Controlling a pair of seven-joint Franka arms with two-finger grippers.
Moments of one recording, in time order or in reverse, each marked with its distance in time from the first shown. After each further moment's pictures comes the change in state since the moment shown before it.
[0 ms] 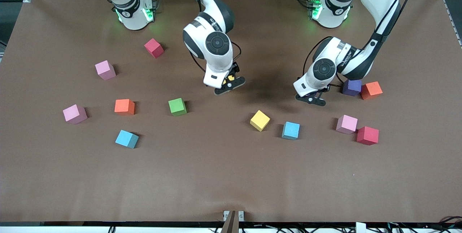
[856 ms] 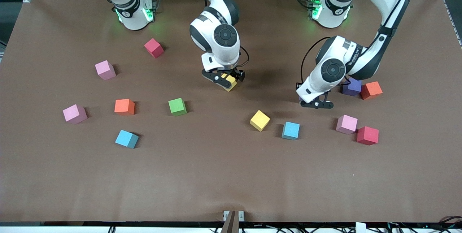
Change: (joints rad) left arm 0.012 -0.033 -0.023 0.177 -0.151 -0.132 -0.092; right arm 0.041 0.000 -0.009 -0.005 0.002 0.027 0.950
